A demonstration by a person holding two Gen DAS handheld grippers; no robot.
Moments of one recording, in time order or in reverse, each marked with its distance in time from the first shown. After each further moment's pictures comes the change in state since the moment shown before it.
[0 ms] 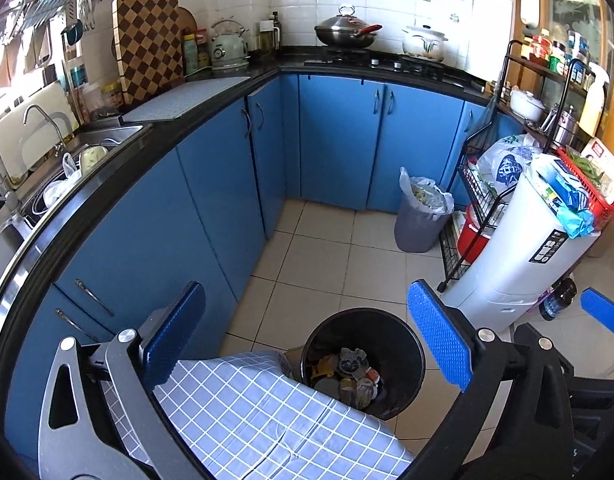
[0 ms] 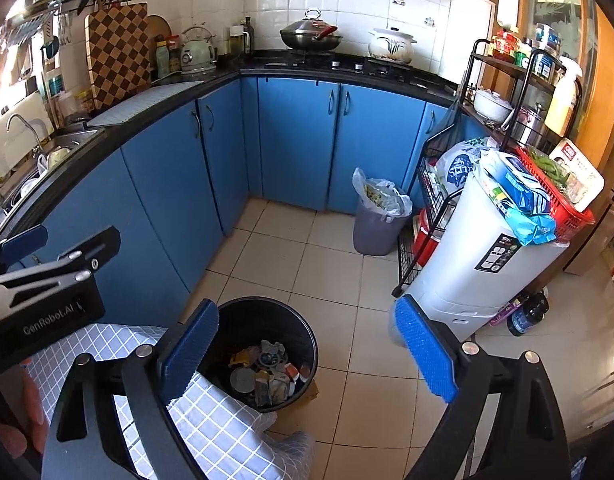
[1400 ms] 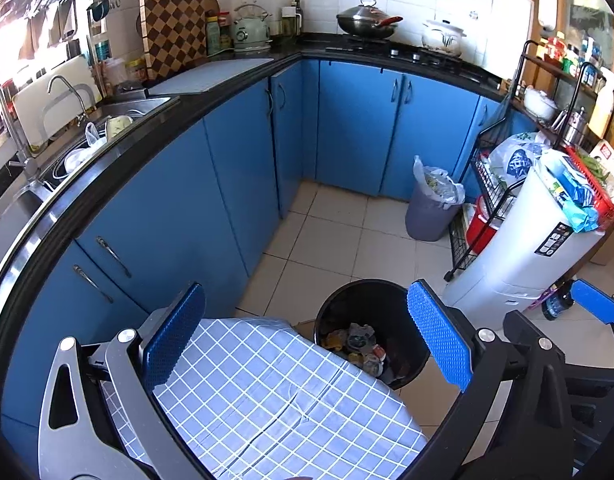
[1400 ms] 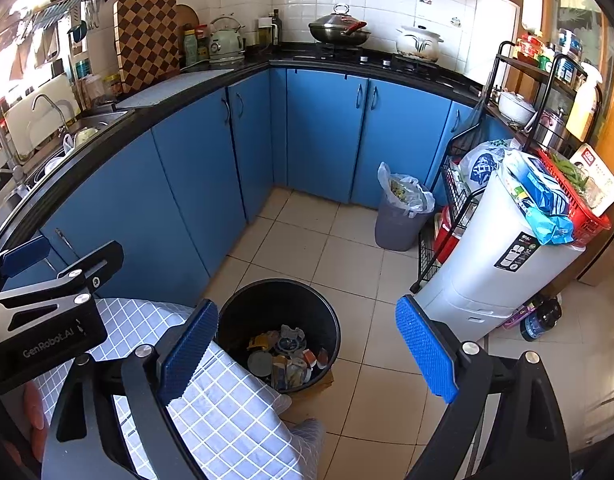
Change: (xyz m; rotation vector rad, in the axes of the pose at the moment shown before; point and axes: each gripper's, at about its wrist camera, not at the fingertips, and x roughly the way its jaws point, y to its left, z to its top) left arm -0.023 0.012 -0.031 -0.062 0.049 0.036; right arm -0.008 0.021 -0.019 -0.053 0.024 0.068
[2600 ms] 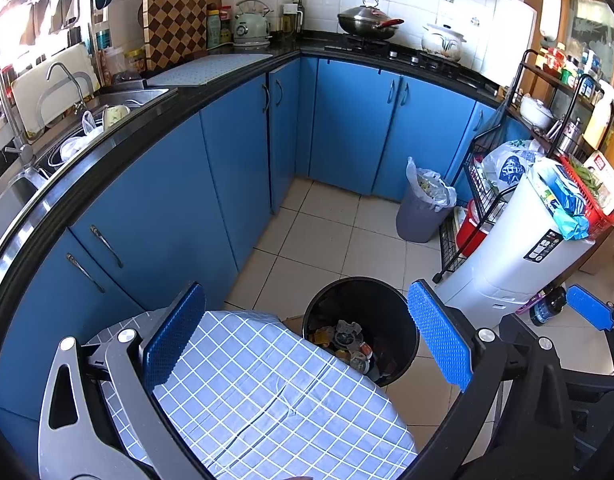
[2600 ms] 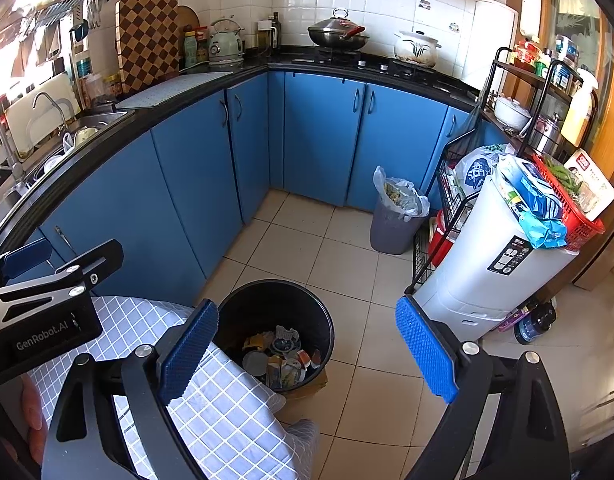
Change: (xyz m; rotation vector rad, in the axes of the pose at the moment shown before) left arm -0.004 0.001 -0.004 -0.035 0.010 -0.033; right arm -0.010 -0.004 0.001 -0.009 -0.010 -0.015
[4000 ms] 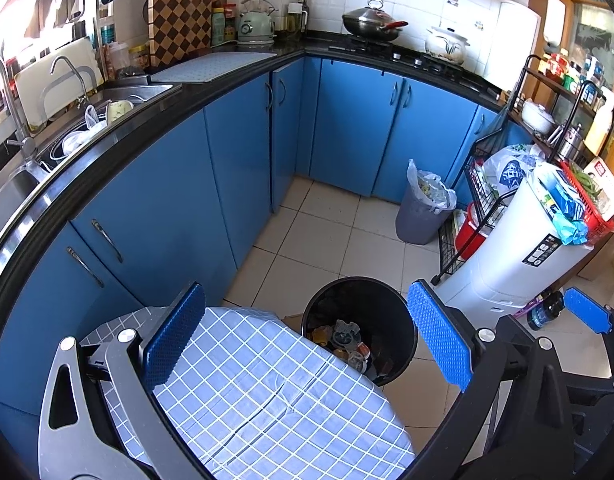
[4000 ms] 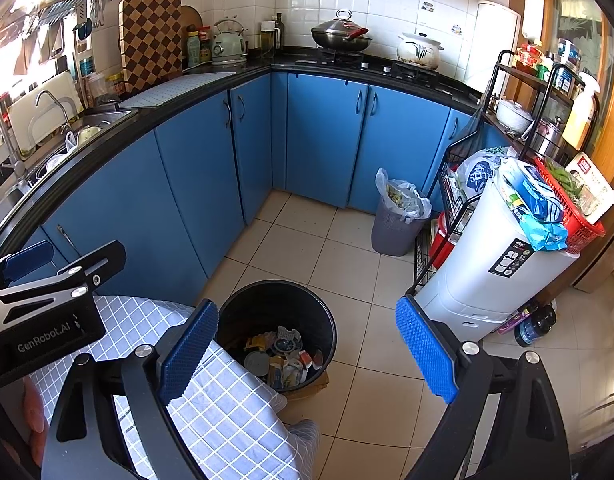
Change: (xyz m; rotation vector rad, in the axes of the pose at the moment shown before) left arm -0.004 -0.001 -0.003 -0.025 0.000 -0.003; right arm -0.001 0.005 0.001 0.001 -0.003 0.000
